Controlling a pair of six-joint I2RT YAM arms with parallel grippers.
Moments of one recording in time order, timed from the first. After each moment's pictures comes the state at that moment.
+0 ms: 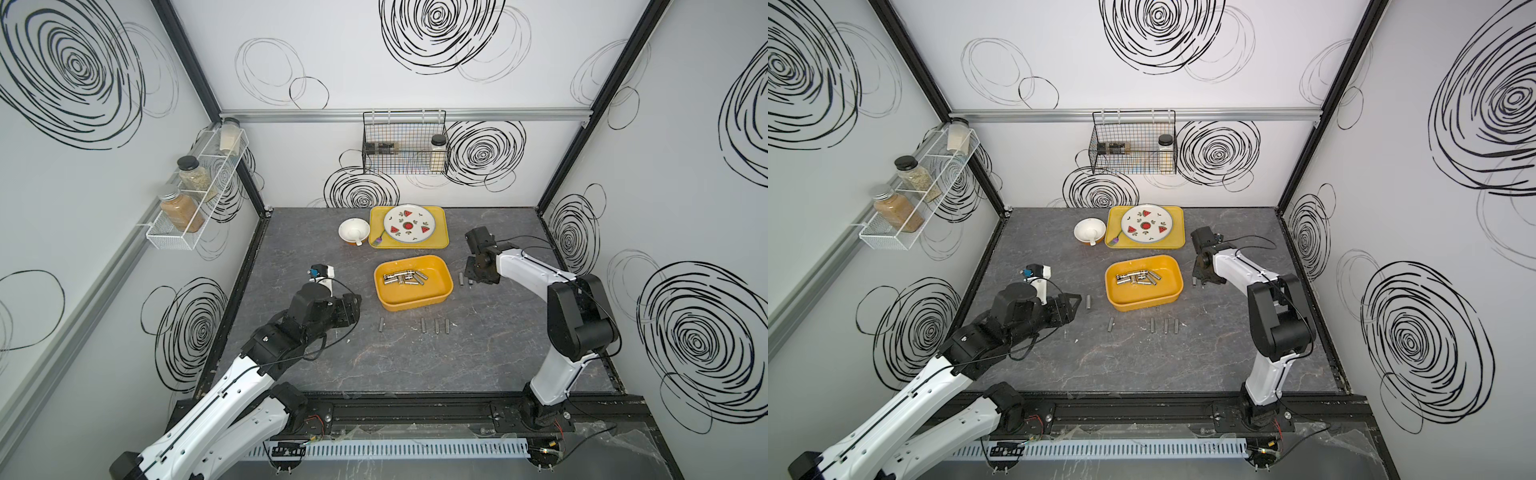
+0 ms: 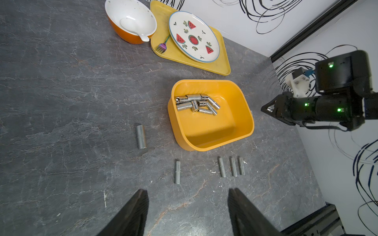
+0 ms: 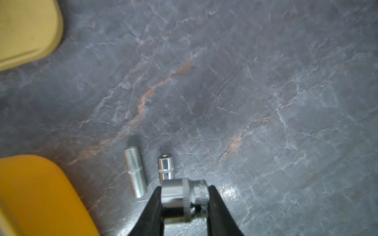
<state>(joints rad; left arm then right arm) -0.56 0.75 0.75 -0.61 -0.07 -0.65 0.32 1.77 1.19 -0.63 0.30 0.58</state>
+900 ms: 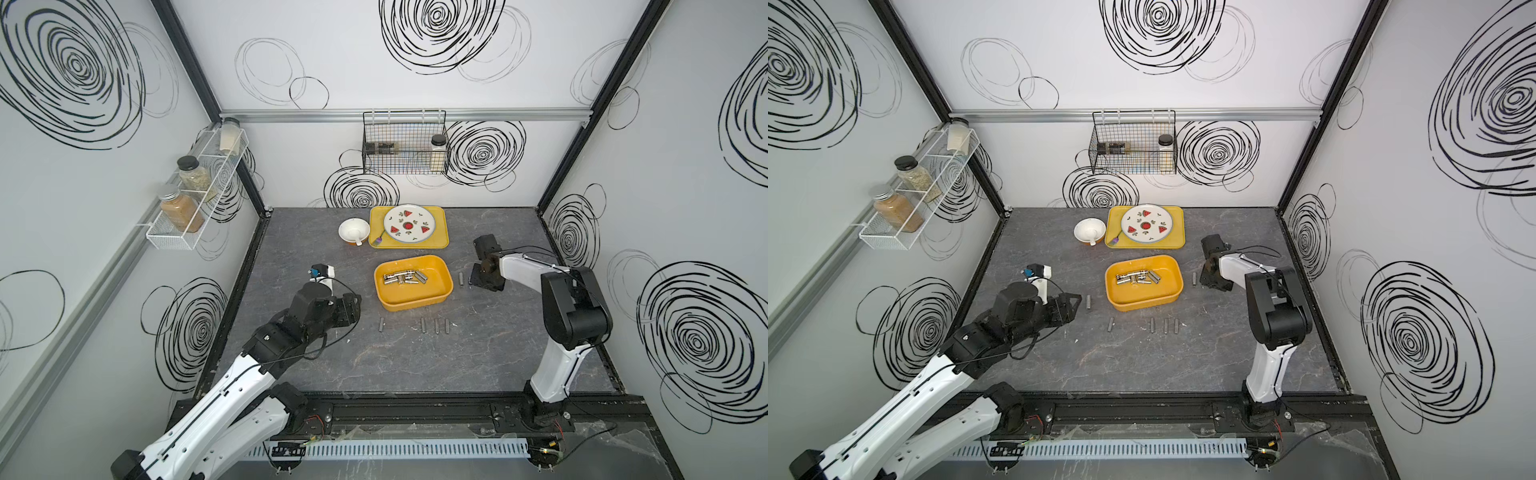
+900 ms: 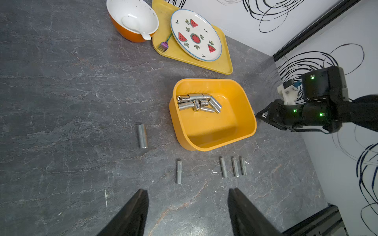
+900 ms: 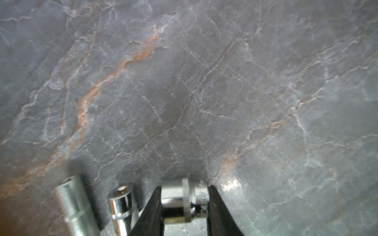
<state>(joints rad) -0.56 0.76 0.75 -0.61 -0.07 -0.65 0.23 1.86 1.14 -0.52 0.24 0.55</state>
